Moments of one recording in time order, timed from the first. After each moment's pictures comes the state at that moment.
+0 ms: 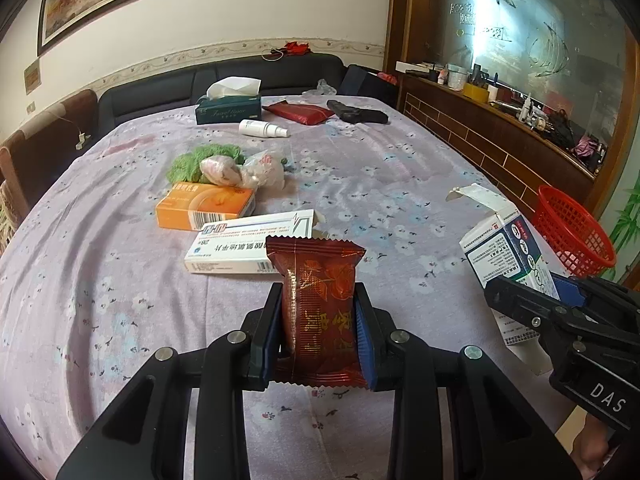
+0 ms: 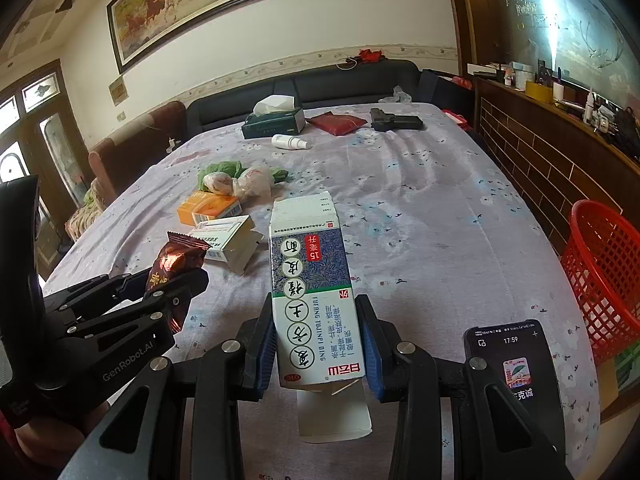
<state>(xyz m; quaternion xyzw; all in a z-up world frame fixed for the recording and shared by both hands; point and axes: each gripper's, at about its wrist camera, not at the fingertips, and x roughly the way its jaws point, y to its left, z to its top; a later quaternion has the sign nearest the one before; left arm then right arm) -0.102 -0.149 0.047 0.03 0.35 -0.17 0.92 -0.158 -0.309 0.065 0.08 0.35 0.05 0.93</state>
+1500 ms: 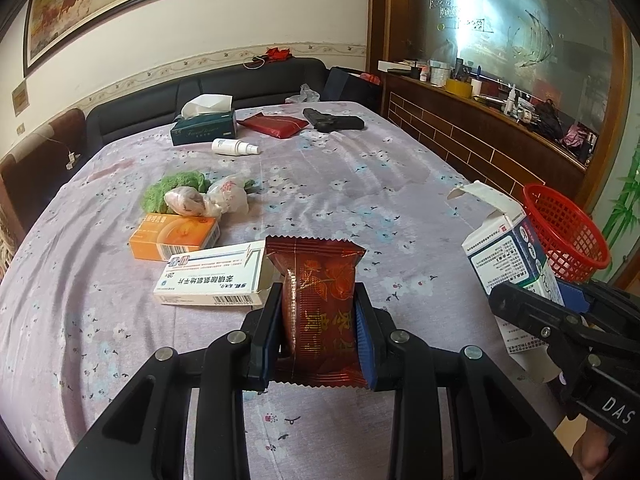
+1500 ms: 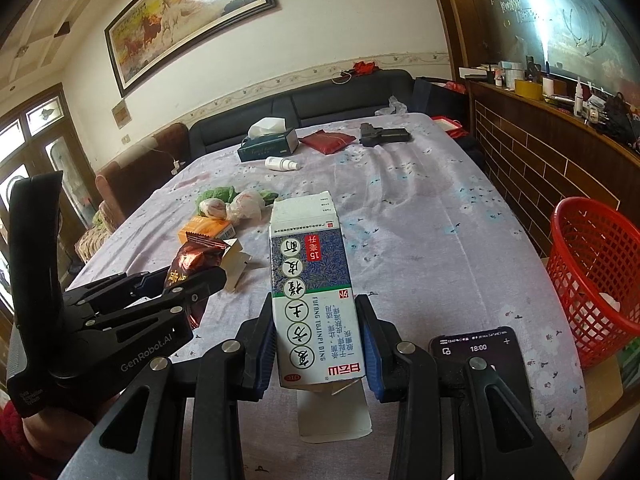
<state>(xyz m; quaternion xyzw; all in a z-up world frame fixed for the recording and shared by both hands) -0.099 -0.190 0.063 0.06 0.34 -0.19 0.92 -0.176 -0.342 0.078 0.11 0.32 0.06 0.94</state>
